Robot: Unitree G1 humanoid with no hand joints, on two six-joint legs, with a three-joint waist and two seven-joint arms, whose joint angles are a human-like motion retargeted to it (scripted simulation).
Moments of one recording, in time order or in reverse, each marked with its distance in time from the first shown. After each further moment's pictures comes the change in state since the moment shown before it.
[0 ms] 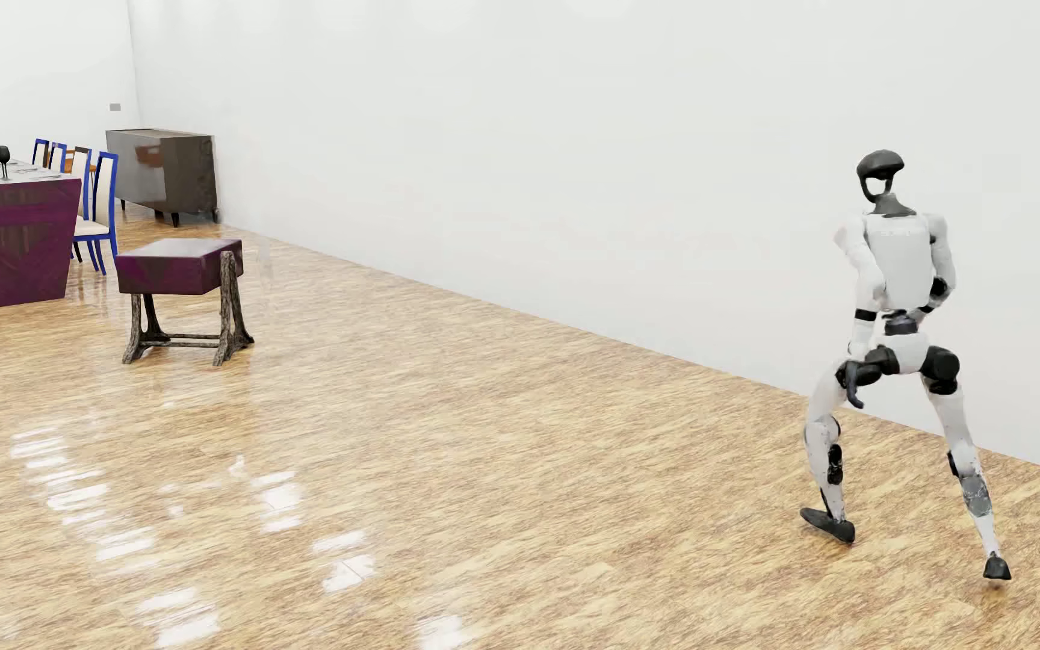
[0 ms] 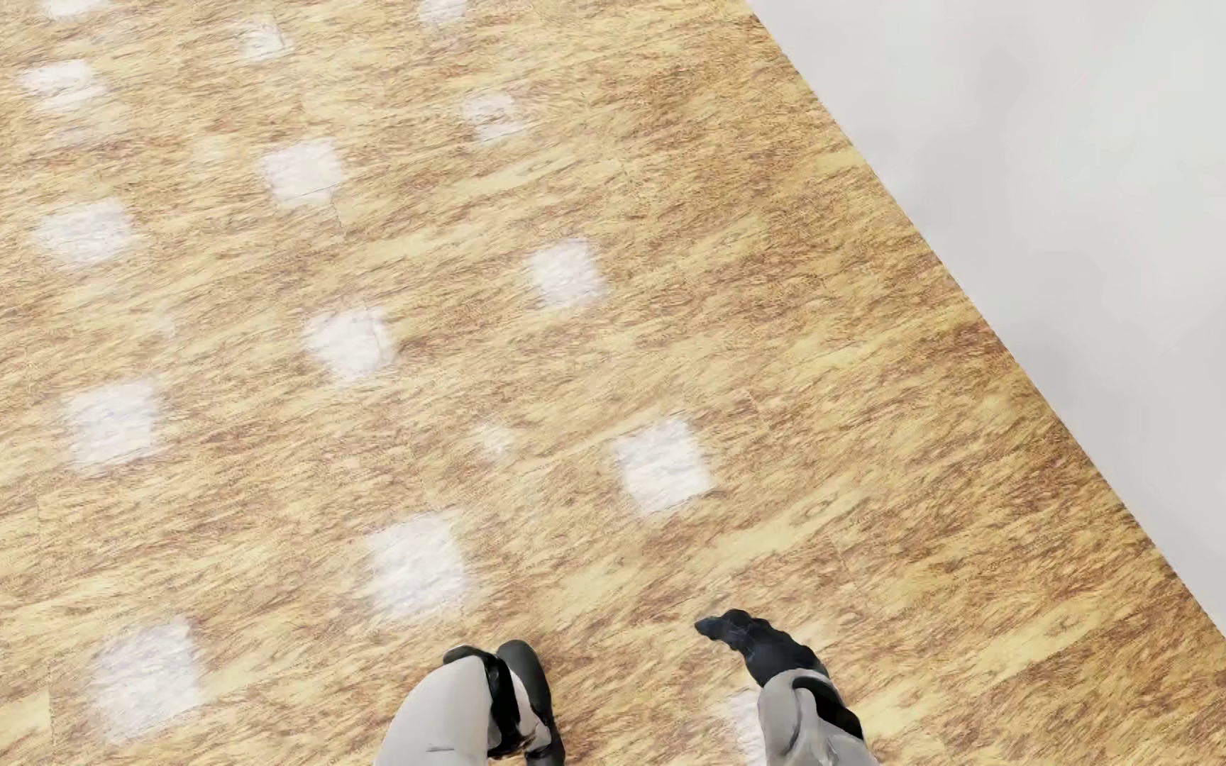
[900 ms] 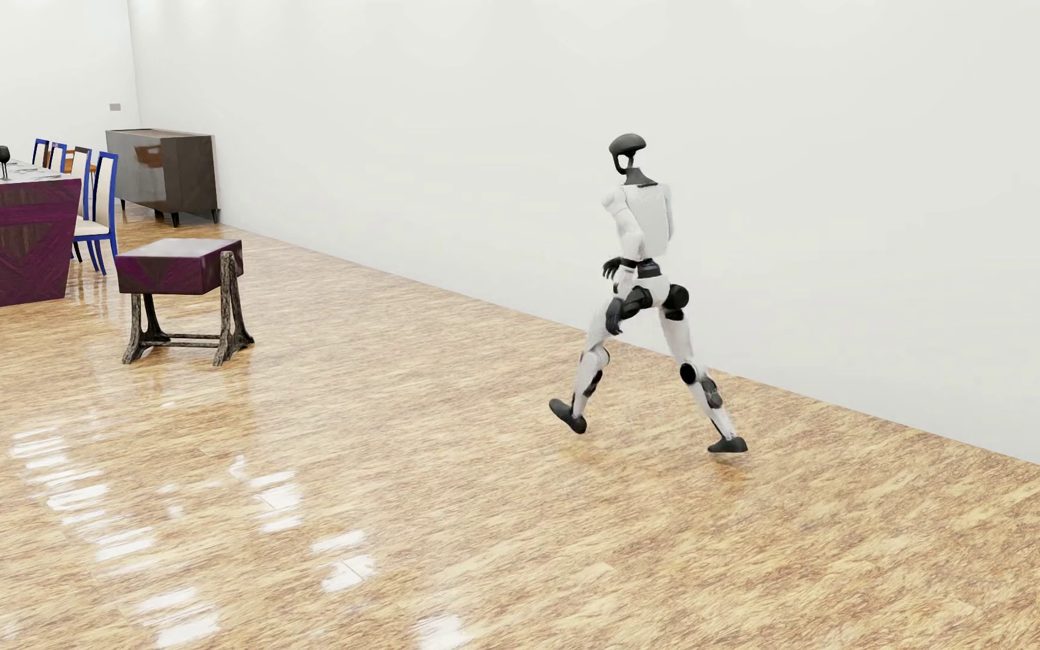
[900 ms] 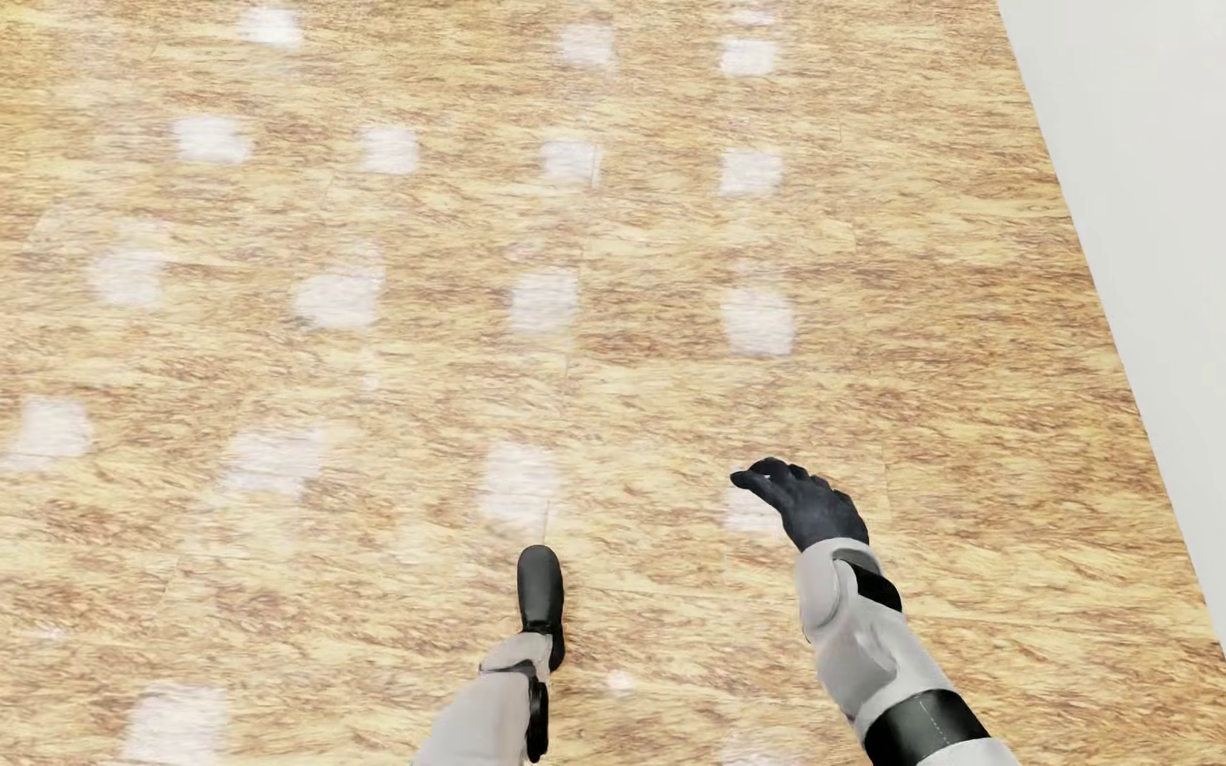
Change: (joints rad) body 0.017 0.144 0.005 -0.171 0.258 0.007 -0.231 0.374 -0.012 -0.601 -0.192 0.020 -0.186 0.248 -0.269 0.074 -0.091 -0.218 -0.167 0.027 -0.115 -0.112 -0.072 -0.179 -0.032 0.006 -0.073 0.116 -0.051
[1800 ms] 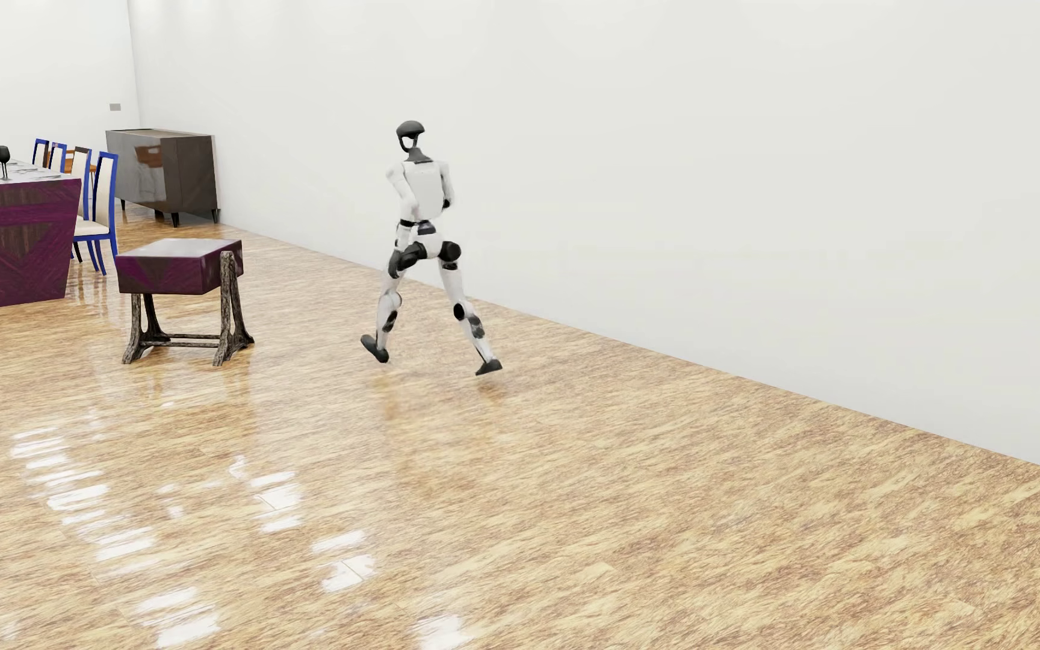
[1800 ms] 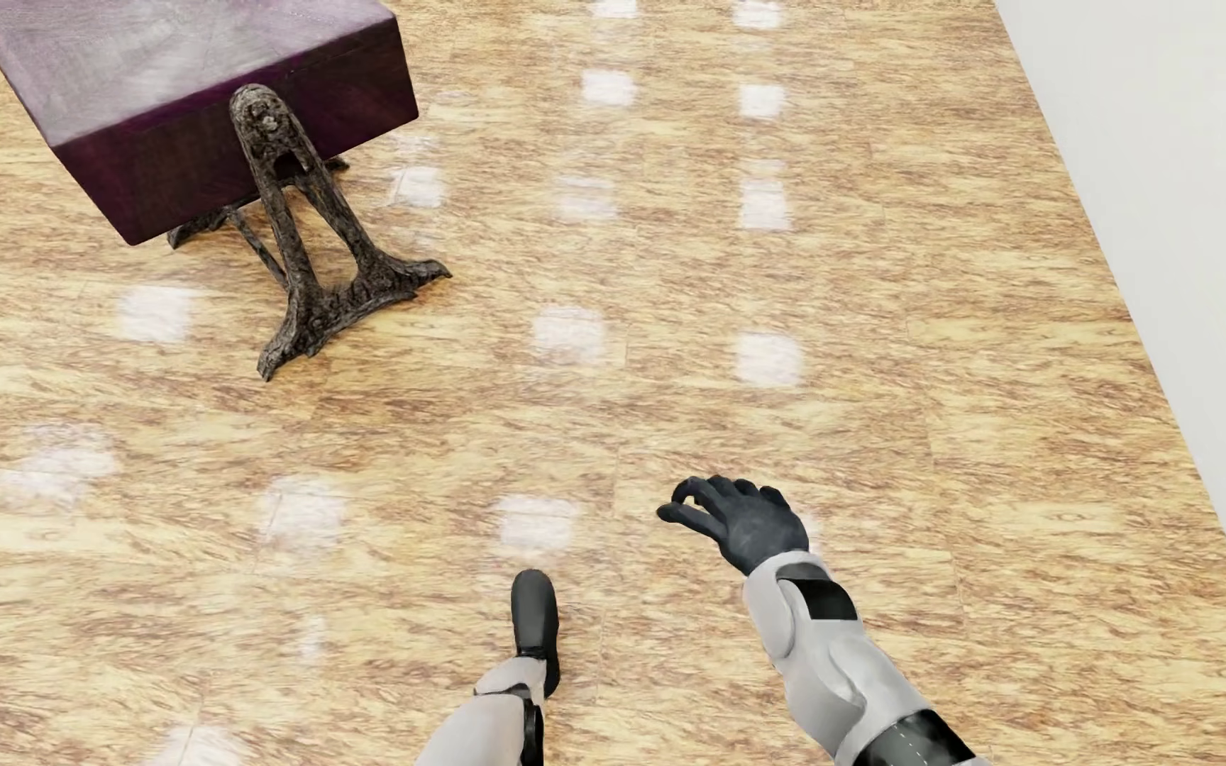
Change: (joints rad) body 0.024 0.035 0.000 0.001 0.039 -0.017 0.025 0.094 -0.041 -0.020 0.011 0.025 0.037 -0.049 0.044 -0.041 -0.028 -0.049 -0.101 -0.043 0.175 0.020 -0.153 -0.109 -0.154 -0.044 -0.036 0.091 0.069
